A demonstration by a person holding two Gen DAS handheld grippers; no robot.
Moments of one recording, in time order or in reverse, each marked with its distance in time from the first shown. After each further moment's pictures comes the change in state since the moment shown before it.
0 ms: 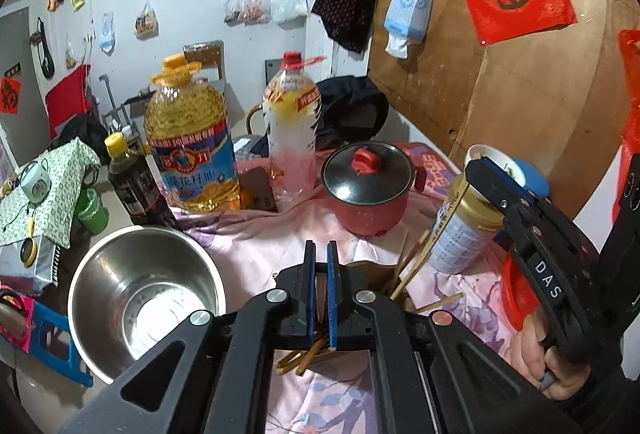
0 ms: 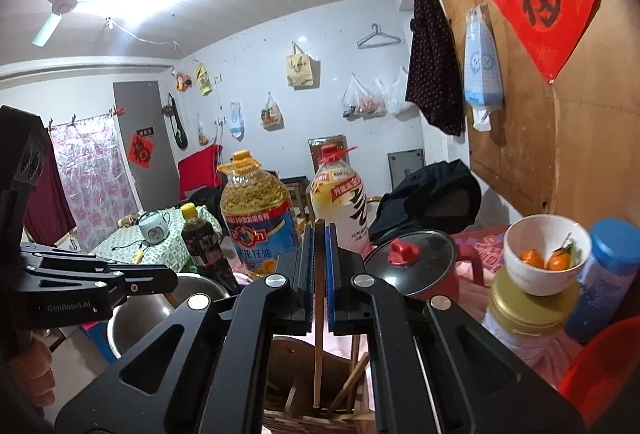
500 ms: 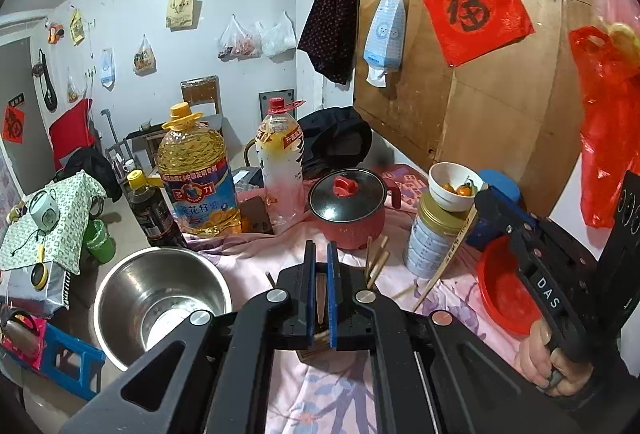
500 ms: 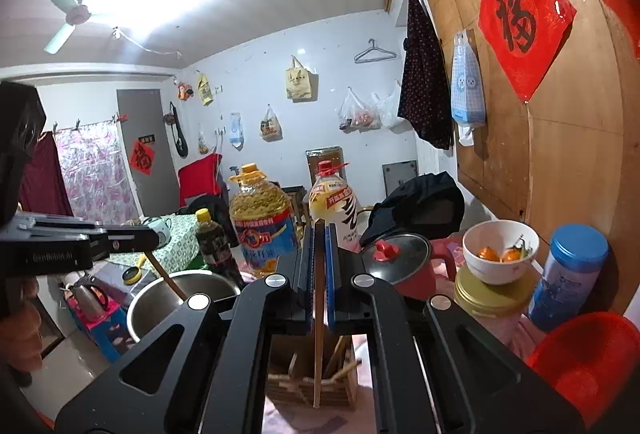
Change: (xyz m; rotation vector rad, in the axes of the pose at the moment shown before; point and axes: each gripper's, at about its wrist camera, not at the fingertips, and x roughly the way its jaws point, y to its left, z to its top) left arm -0.083 -0.038 -0.007 0.058 -0.116 0.003; right arm -0.088 -0.001 0.014 -0.002 -0.056 -0.016
